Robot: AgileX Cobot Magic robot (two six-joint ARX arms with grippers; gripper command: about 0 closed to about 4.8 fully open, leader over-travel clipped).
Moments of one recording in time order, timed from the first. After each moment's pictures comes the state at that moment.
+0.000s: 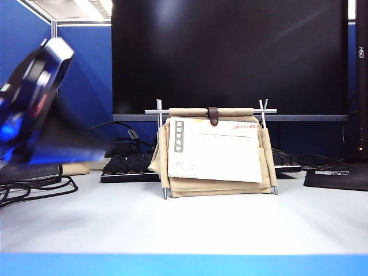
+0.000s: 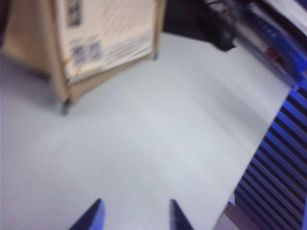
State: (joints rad) left arm -0.40 1.28 0.28 0.62 0.63 -0.16; right arm 0.05 0.14 0.14 -0.01 -0.42 0.32
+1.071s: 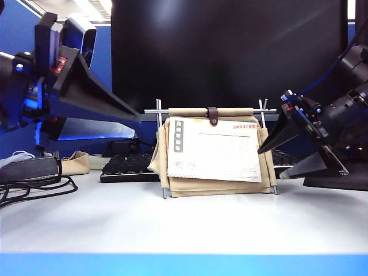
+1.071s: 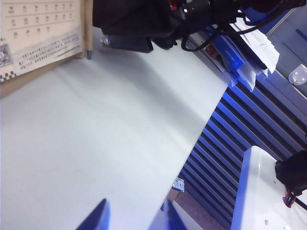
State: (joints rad) left arm -0.47 1.28 0.35 0.56 0.75 -0.26; right arm 0.08 1.72 0.88 0.03 -0.76 0.29
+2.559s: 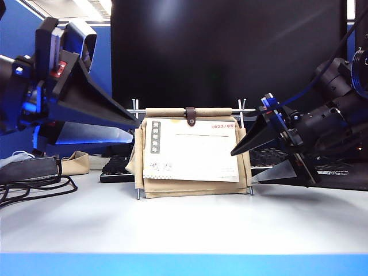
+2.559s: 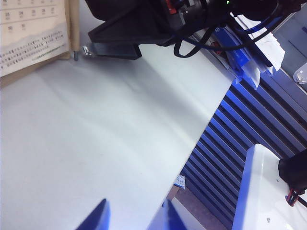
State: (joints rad) left arm -0.47 1.28 0.35 0.53 0.74 -0.26; right arm 0.16 1.81 0.89 0.15 -0.87 0.35
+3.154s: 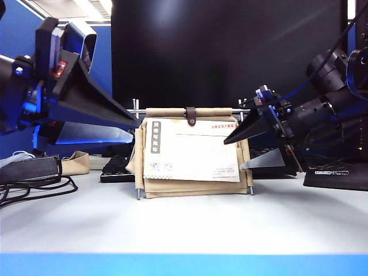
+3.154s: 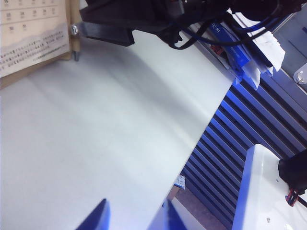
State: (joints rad) left arm -0.47 1.28 0.35 0.53 0.74 -0.26; right arm 0.18 1.82 0.90 0.28 -0.88 0.37
